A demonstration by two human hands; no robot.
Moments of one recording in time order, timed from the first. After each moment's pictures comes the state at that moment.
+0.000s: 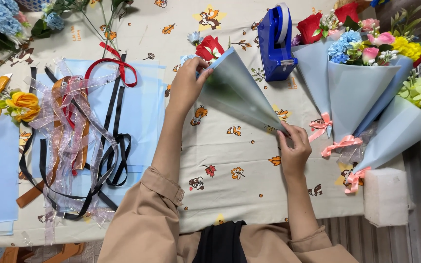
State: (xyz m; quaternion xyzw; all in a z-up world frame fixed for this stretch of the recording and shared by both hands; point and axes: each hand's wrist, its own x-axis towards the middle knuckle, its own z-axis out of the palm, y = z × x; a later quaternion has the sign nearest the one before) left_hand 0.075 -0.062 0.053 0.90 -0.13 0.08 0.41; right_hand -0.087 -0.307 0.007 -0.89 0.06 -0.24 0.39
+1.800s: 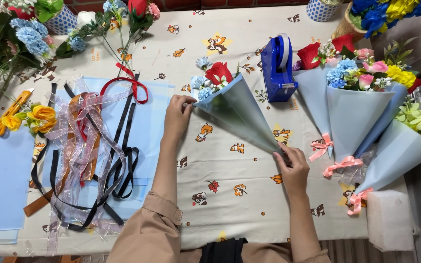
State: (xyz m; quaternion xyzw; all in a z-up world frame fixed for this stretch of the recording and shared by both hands) left_hand 0.056 -0.021 0.012 0.88 0.02 0.03 0.47; right_hand -0.091 -0.311 0.004 -0.91 0.04 -0.16 0.38
